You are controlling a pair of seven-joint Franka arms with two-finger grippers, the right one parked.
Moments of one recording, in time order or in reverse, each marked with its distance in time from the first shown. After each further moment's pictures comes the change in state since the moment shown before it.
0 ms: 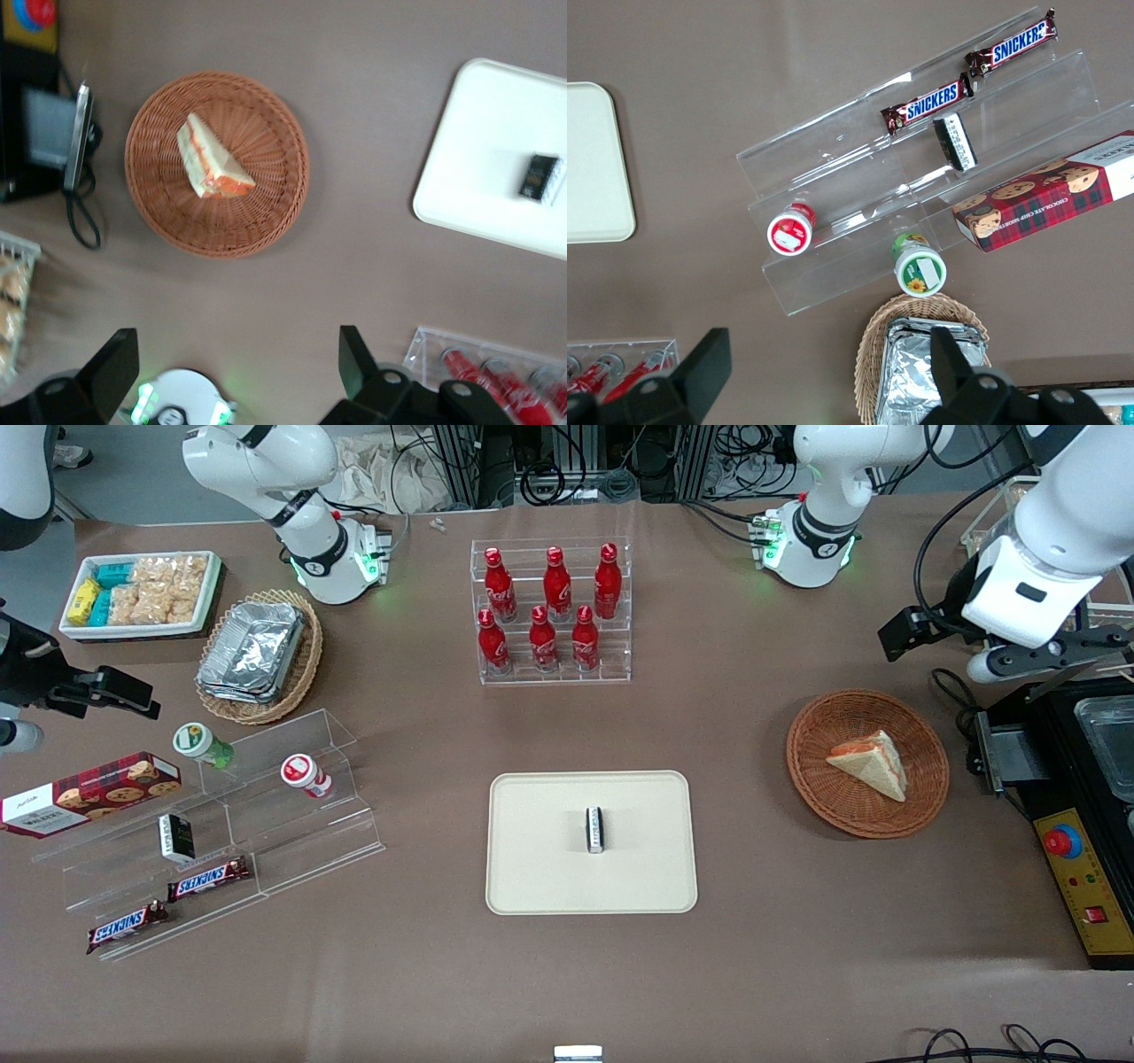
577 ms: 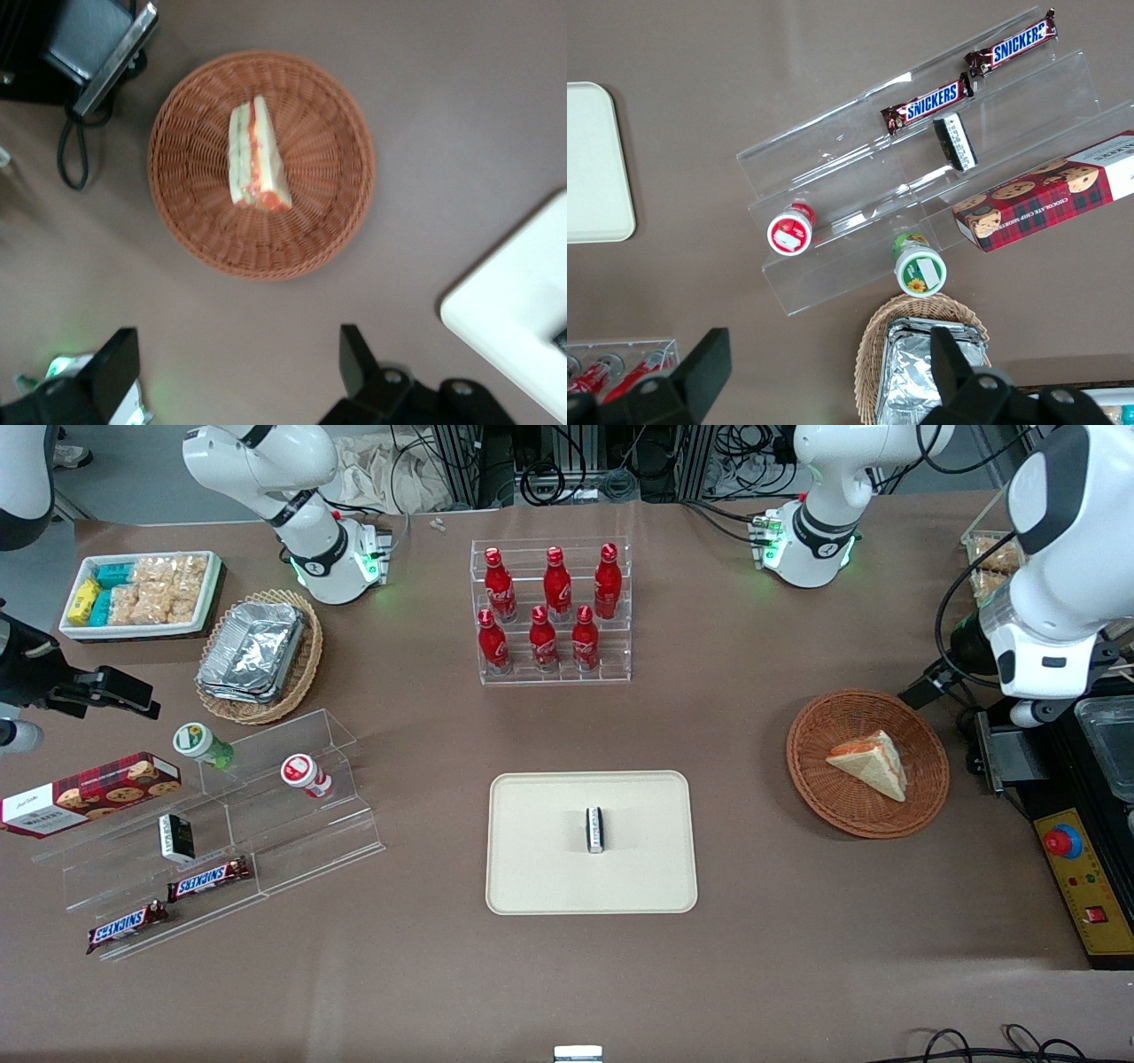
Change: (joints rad) arm 0.005 -0.076 0.123 -0.382 -0.002 0.319 -0.279
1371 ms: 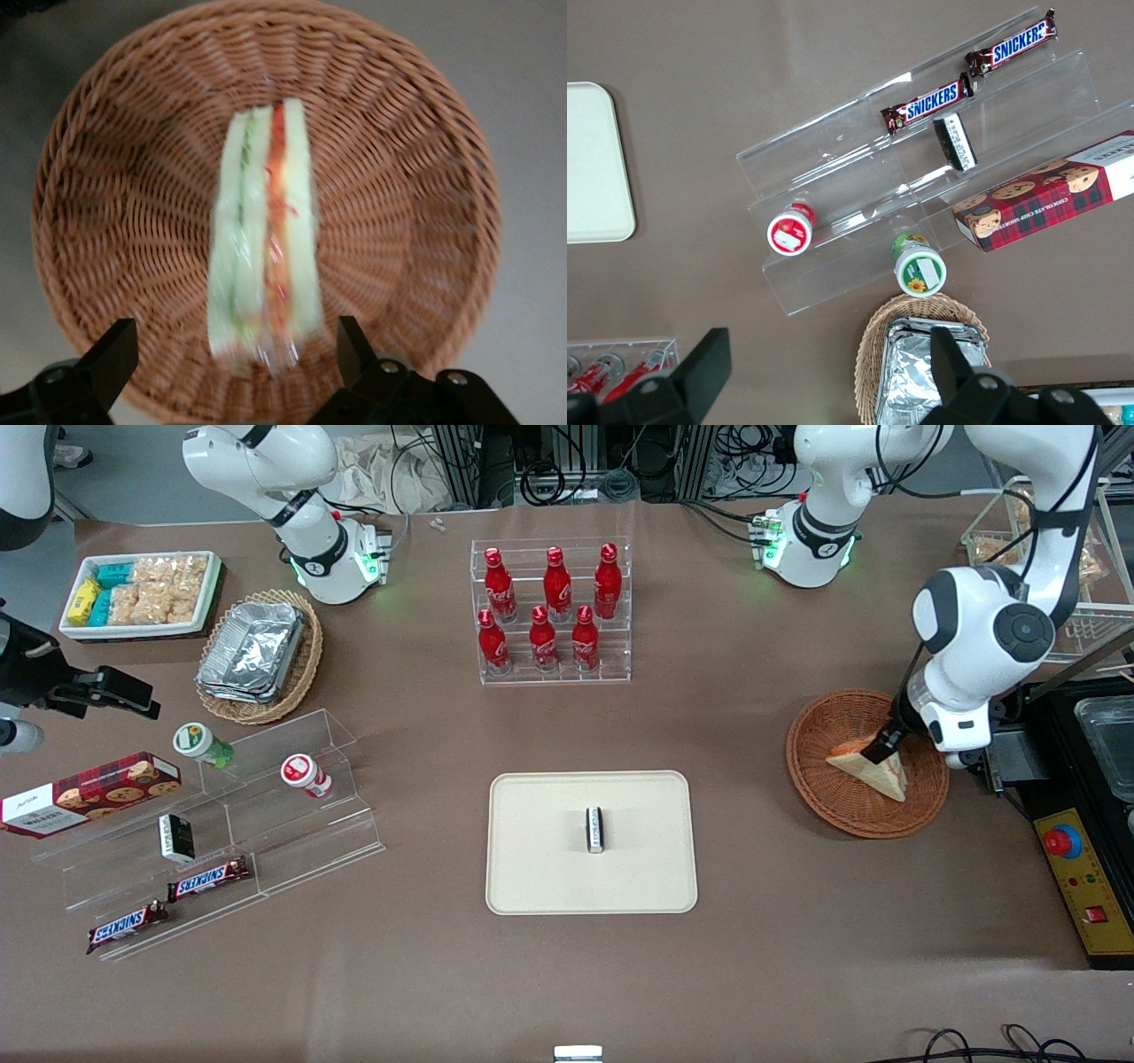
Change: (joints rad) arm 0.036 0.200 0.072 -0.429 -0.010 0.722 -0.062
